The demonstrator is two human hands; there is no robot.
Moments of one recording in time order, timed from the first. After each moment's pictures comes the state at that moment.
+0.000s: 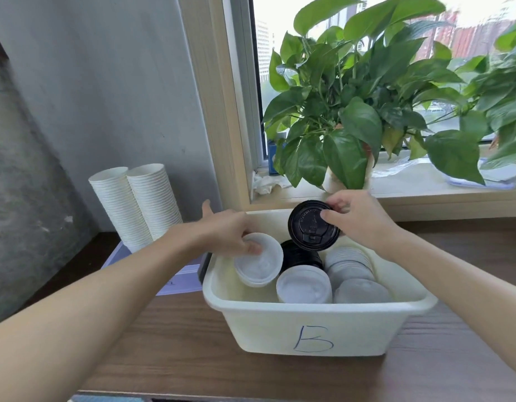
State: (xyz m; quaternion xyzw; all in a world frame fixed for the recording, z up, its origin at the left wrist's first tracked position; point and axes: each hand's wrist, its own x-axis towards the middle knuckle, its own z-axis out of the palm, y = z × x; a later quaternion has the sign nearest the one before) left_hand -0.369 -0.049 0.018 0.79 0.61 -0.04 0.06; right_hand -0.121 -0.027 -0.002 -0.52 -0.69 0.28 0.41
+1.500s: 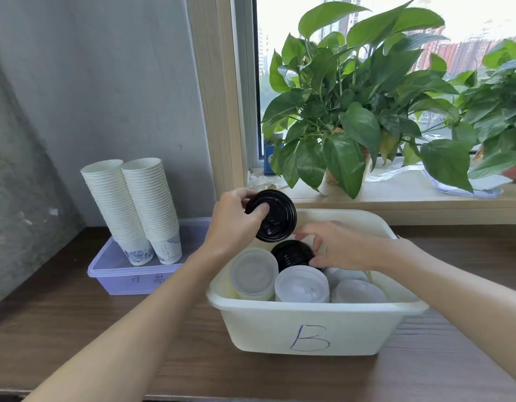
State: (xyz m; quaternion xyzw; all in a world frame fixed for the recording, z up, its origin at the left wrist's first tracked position) left_hand -0.342 -0.060 0.002 0.61 0.59 0.49 0.20; right_hand -0.129 -0.022 -0.023 -0.44 -0.87 0.22 0.08
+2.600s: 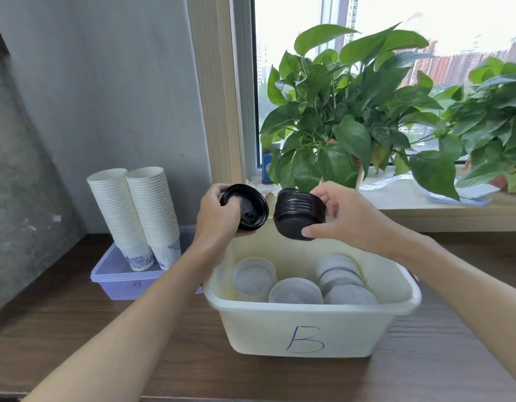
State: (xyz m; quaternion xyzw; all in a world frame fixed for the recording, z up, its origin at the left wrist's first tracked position) left_hand -0.347 -0.069 0.022 0.44 0.56 0.61 0.35; right_hand -0.124 -0.059 0.039 -0.42 -0.80 0.25 0.35
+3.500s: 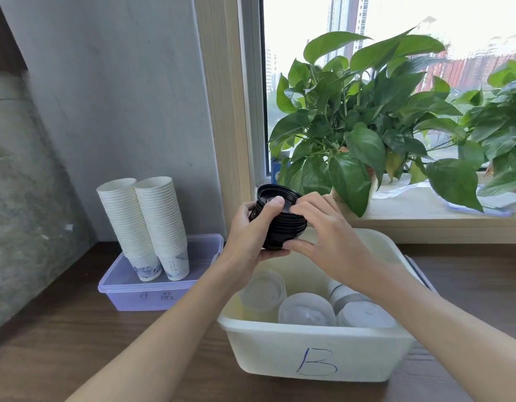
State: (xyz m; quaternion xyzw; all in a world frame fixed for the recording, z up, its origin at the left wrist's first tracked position) left_hand -0.321 -0.075 0.019 0.42 0.49 0.57 0.51; right_hand -0.165 -0.041 0.004 -0.31 -0.85 -0.01 0.41
